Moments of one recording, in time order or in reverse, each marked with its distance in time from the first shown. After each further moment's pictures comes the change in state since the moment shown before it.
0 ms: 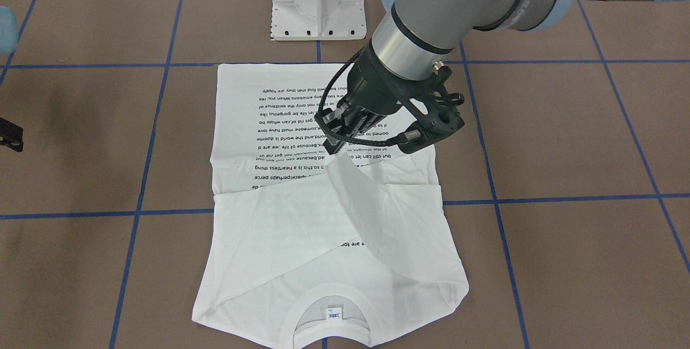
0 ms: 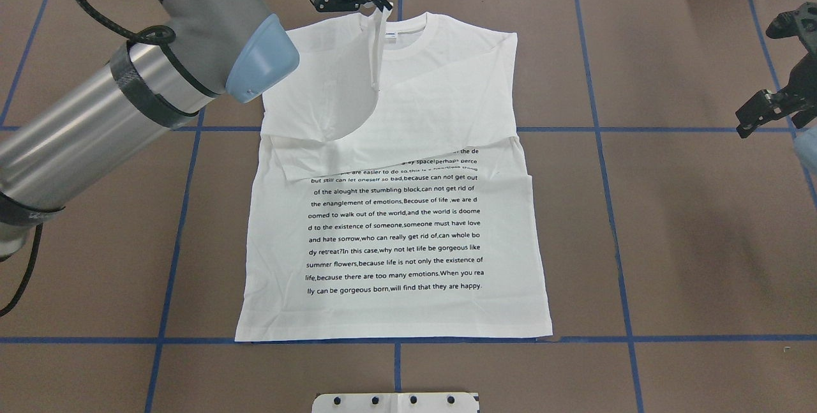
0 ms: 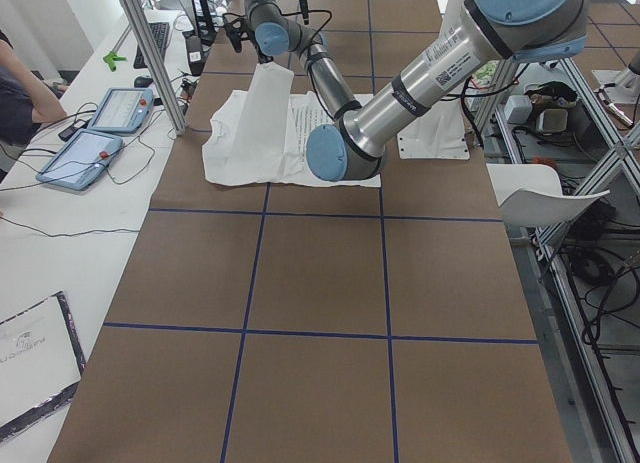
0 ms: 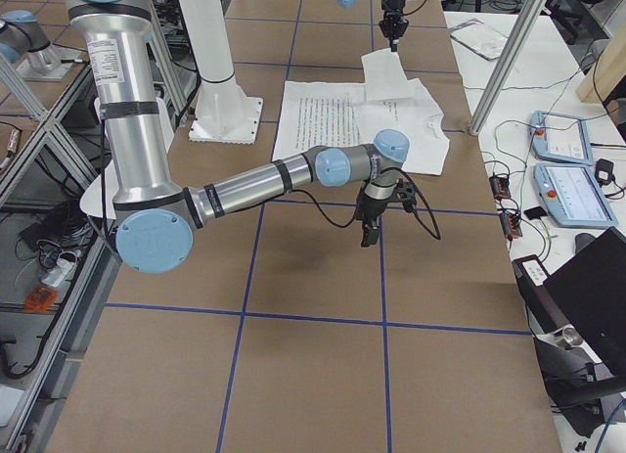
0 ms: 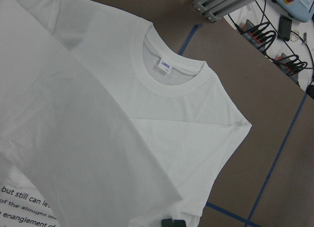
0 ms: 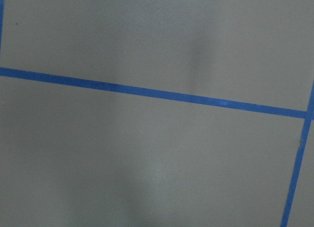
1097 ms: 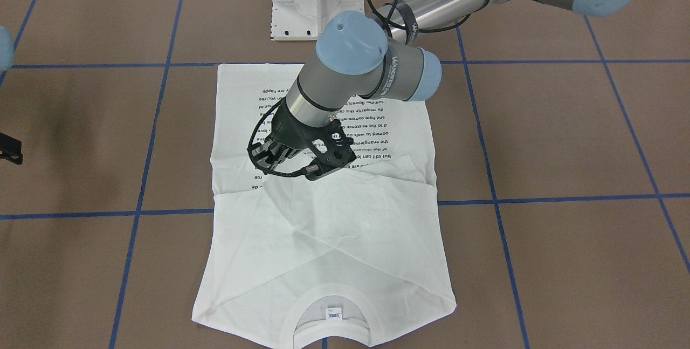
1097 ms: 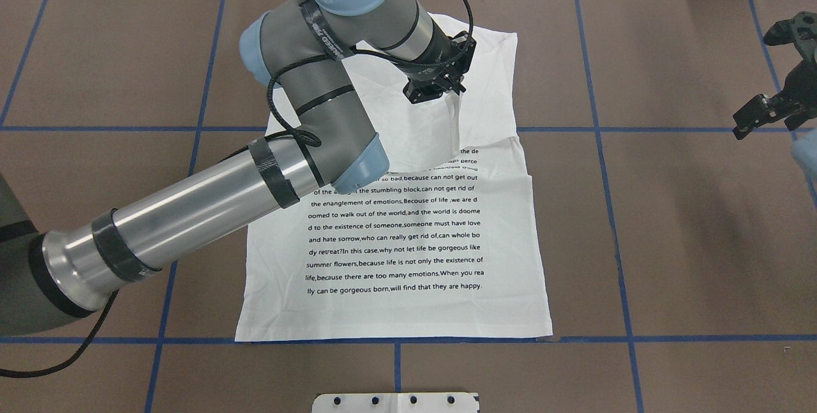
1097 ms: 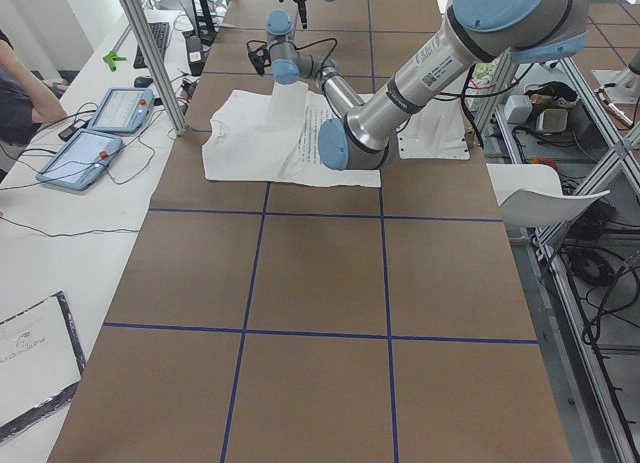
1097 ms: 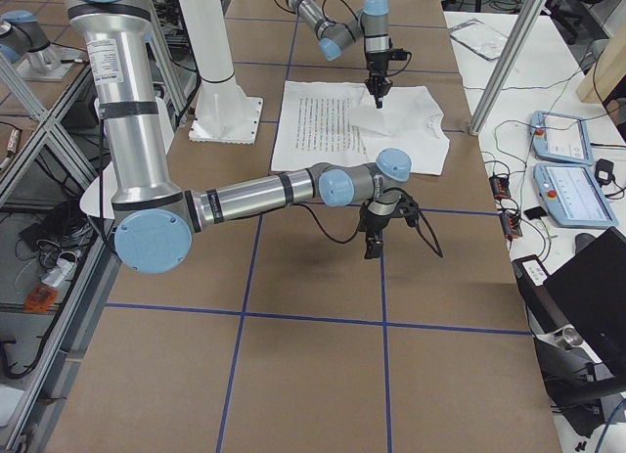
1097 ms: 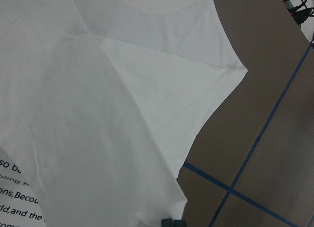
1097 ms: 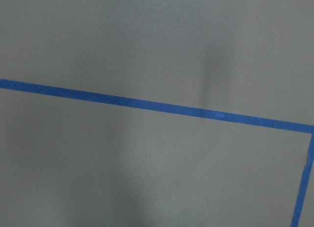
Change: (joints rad) left arm 0.234 -0.087 0.373 -0.383 0.230 -0.130; right arm 0.000 0.001 -0.109 0.143 0.023 0.008
